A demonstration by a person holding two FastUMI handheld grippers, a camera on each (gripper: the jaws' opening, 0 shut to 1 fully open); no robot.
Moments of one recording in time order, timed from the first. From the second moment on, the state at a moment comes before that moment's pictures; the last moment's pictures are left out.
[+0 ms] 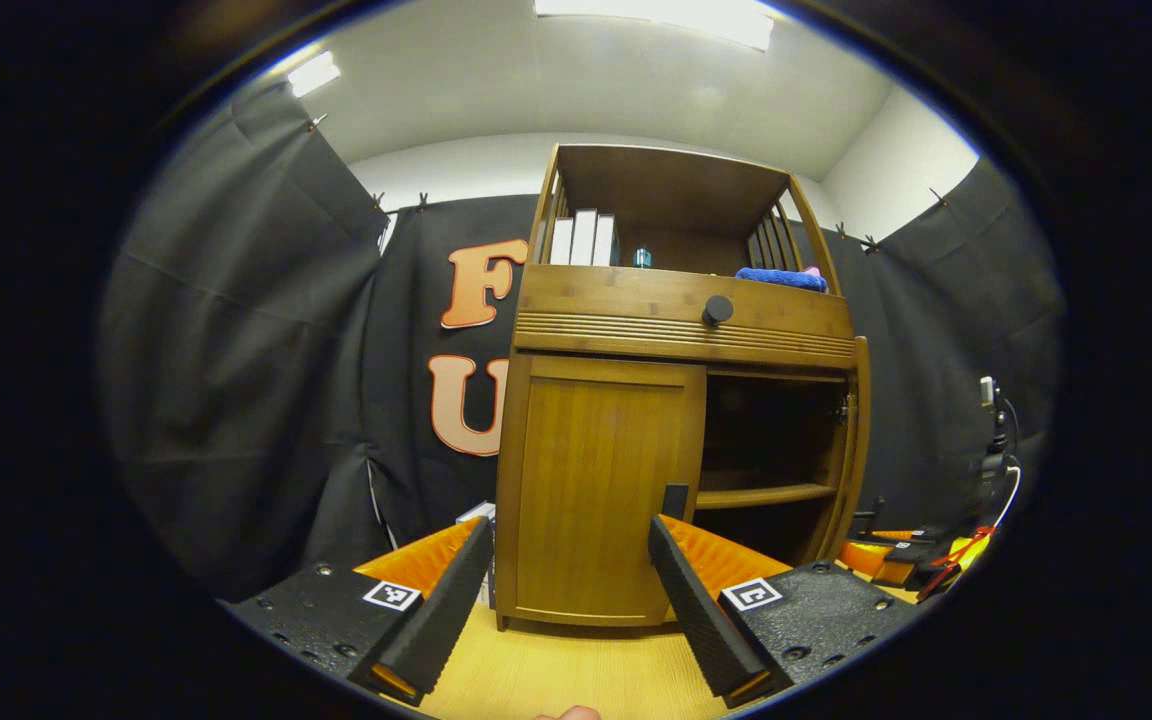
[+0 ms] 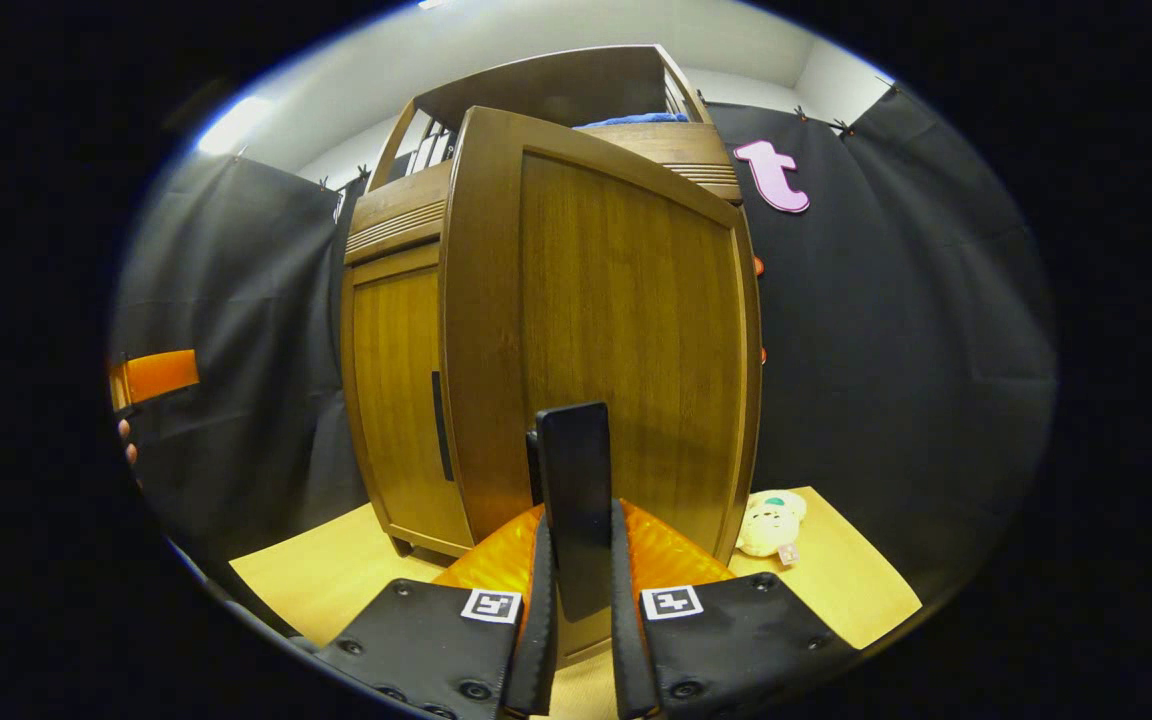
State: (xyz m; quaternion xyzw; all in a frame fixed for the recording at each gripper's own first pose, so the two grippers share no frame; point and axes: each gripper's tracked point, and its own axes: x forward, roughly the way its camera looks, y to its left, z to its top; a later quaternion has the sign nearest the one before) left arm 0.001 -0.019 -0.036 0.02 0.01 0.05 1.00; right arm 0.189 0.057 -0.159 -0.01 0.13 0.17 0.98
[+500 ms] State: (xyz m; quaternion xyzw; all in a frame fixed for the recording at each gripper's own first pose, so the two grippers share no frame) left arm -0.003 -0.060 -0.028 0.03 0.00 0.11 0.99; right arm 0.169 0.001 -0.147 -0.02 0.12 0.20 0.97
